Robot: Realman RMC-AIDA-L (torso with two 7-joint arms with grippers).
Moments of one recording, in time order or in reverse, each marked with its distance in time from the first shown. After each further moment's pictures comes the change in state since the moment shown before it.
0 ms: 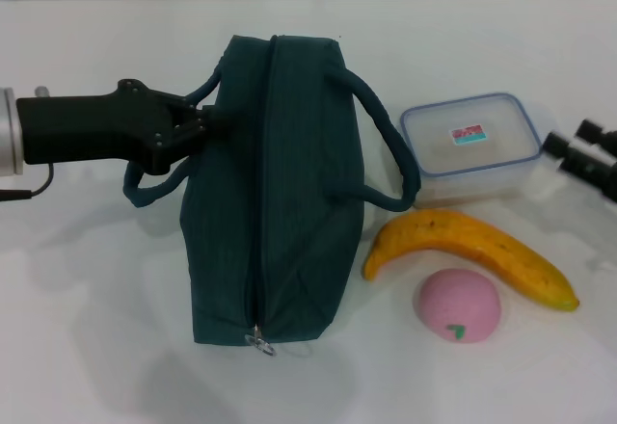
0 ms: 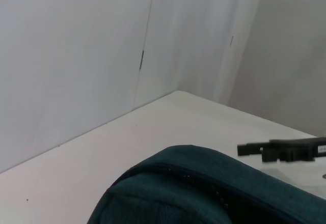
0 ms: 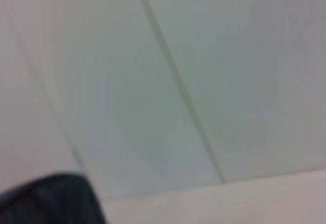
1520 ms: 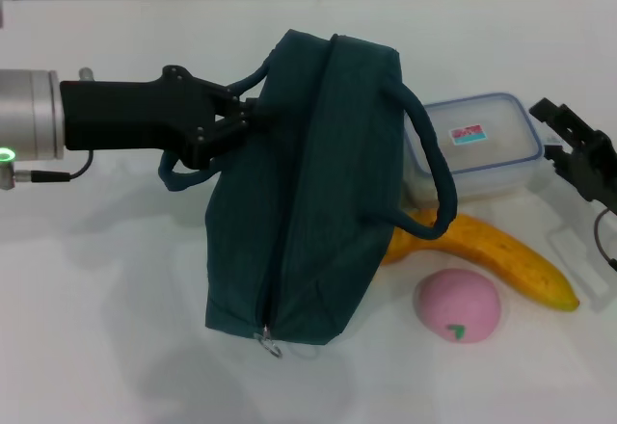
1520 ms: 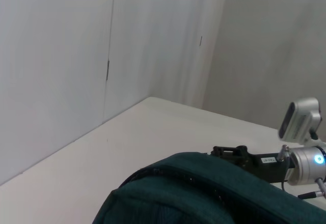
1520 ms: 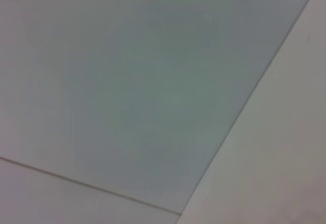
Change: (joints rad) left arm -0.052 -0.025 0.040 0.011 -0.002 0.006 0.028; right arm 0.202 0.039 0.051 0.421 0.289 0.106 0.418
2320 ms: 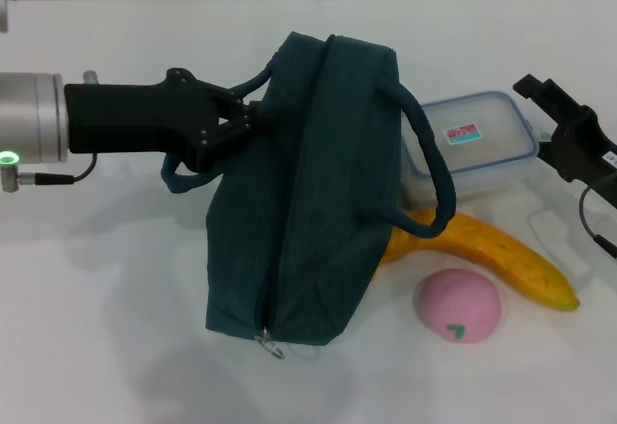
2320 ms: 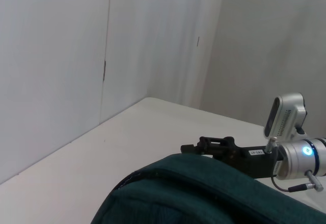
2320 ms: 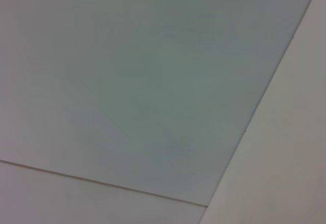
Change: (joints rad) left arm -0.001 -0.004 0.001 -0.008 0.000 0.000 0.011; right arm 0.051 0.000 0.038 -0.003 -0.048 0.005 0.117
